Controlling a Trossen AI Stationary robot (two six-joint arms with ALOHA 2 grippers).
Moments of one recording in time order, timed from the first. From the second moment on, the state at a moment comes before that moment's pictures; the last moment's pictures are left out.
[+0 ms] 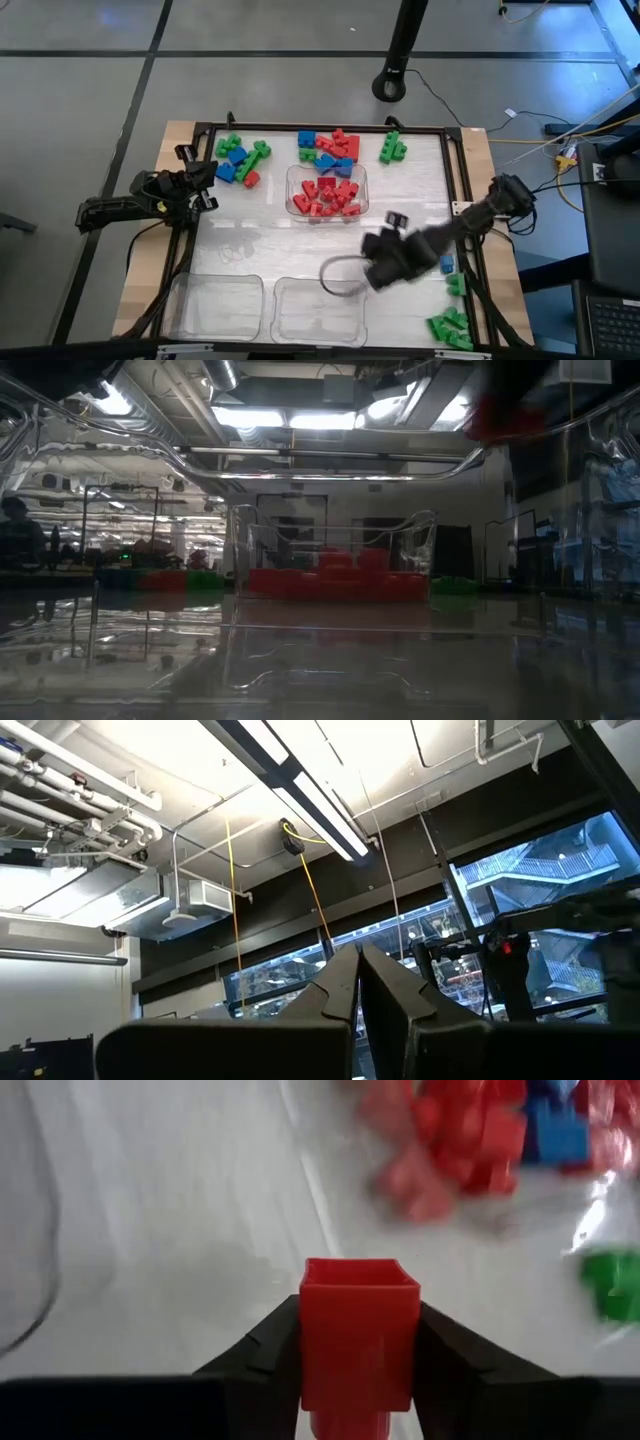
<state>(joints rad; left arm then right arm) 0.12 0.01 0.03 0.69 -0.14 0.42 0.47 1.73 1.57 -1.26 0.42 0.66</state>
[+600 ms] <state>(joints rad) 0.13 0.01 0.03 0.68 -0.14 0.39 -0.02 1.74 1.47 -0.69 0.38 -0.03</state>
